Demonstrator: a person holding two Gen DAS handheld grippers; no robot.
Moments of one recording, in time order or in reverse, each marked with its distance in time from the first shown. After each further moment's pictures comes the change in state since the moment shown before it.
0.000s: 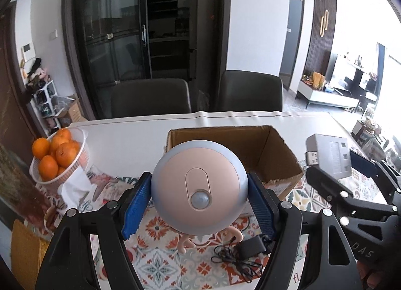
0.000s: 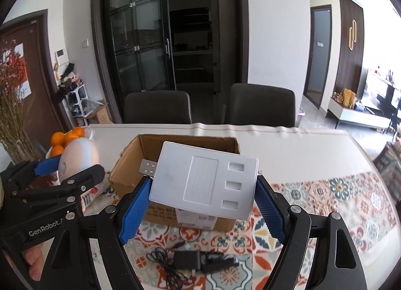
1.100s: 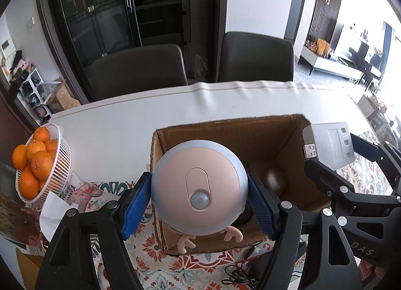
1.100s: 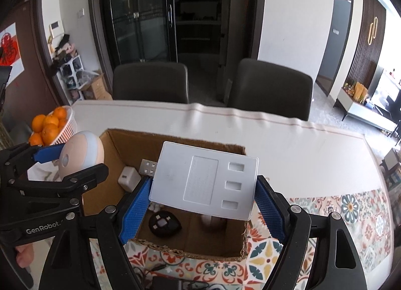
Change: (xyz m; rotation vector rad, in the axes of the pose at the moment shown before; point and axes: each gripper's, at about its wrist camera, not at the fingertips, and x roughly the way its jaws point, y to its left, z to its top) left arm 0.120 -0.003 0.043 0.051 0.242 0.001; right arm 0.123 -0.016 0.046 -0.060 0.204 0.009
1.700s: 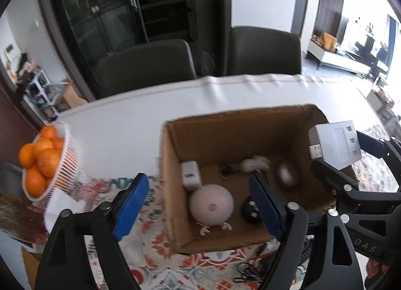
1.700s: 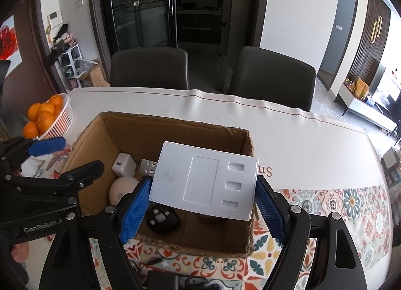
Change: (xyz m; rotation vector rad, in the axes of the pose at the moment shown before) left arm -0.002 0.007 -0.009 0.004 -0.016 0.080; right arm 0.013 0.003 -0.010 -0.021 0.050 -0.011
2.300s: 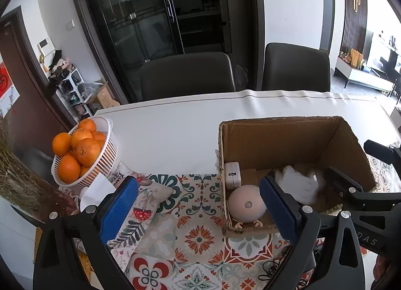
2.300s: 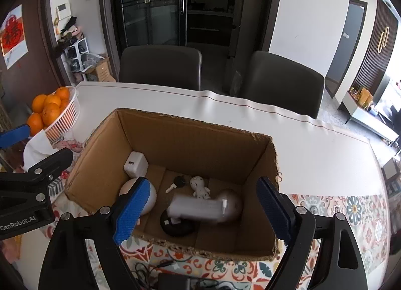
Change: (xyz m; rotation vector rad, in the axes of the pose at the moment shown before) left arm -0.030 0.031 -0.021 -0.079 -0.070 0.152; right arm -0.001 0.027 -0.001 -0.054 -0.002 0.006
